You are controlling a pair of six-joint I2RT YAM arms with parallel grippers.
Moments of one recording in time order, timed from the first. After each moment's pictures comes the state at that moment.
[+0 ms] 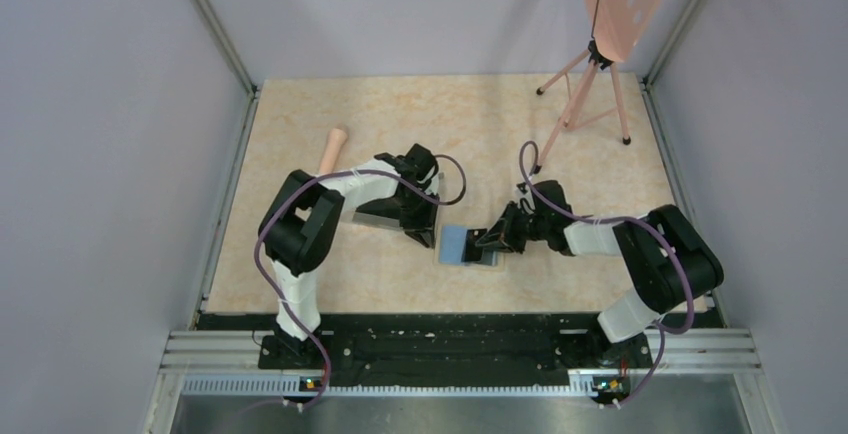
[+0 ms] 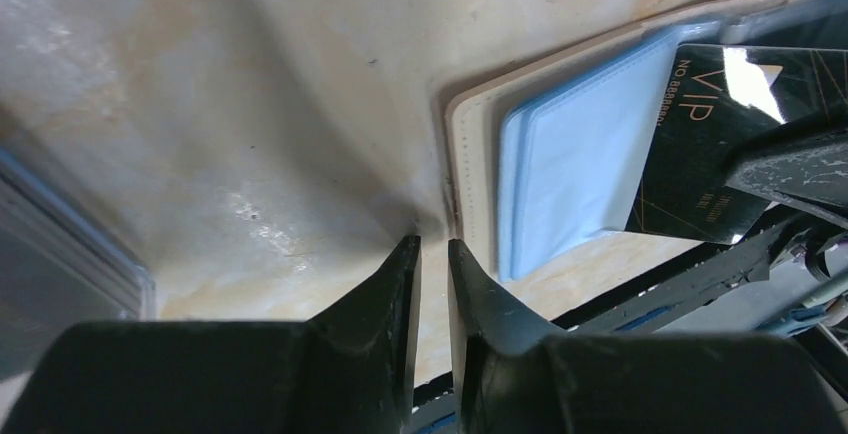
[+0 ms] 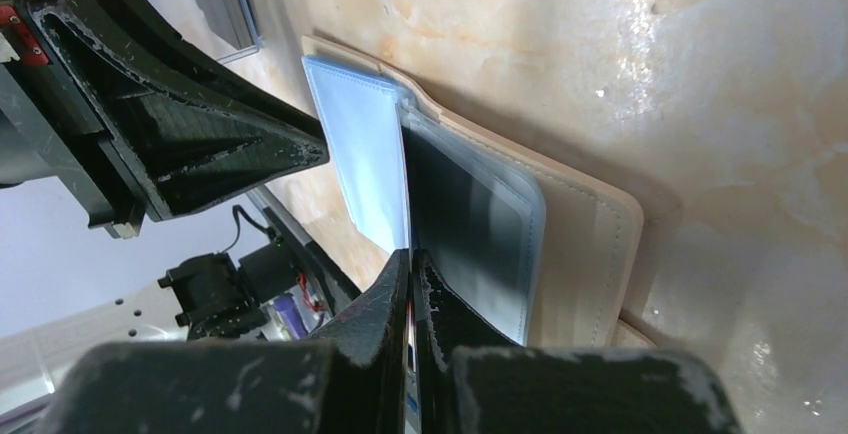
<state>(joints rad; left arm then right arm) -0.60 1.94 1.28 -0.71 0.36 -0.41 0.40 1.57 0.50 0.26 -0.62 0.95</state>
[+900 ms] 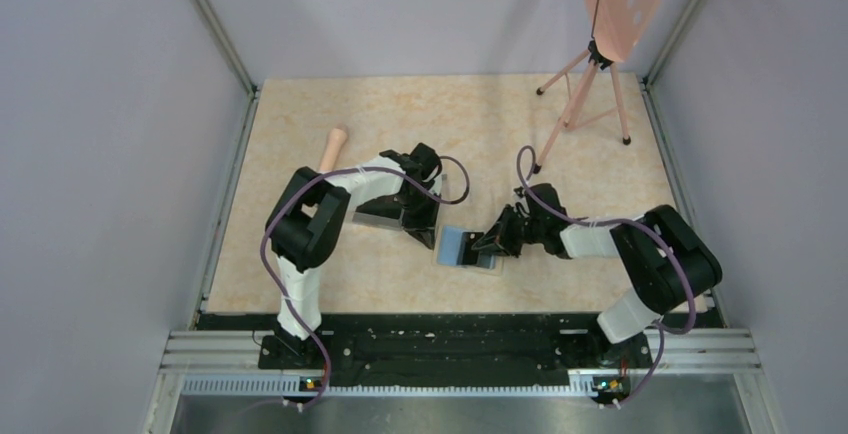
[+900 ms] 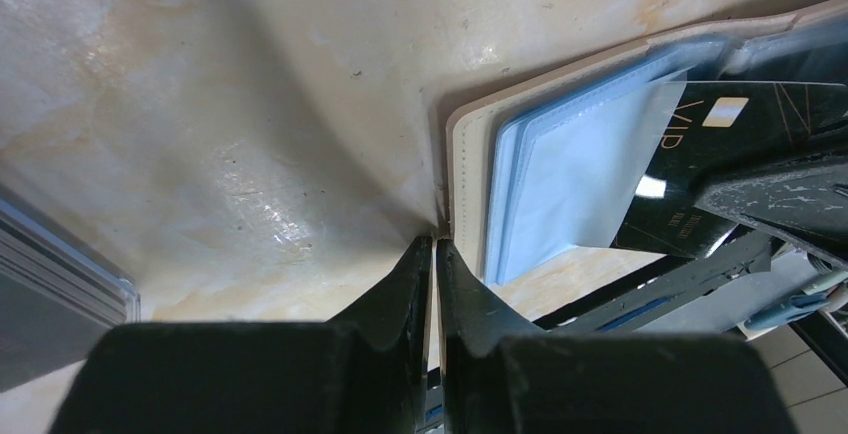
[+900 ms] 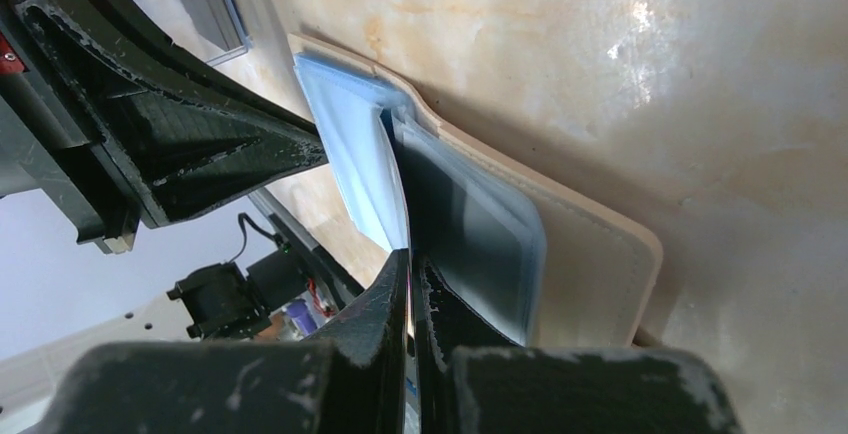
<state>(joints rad) -0.61 1.99 1.34 -0.76 0.37 -0.40 0.45 1.56 0.50 0.25 -0.57 1.03</state>
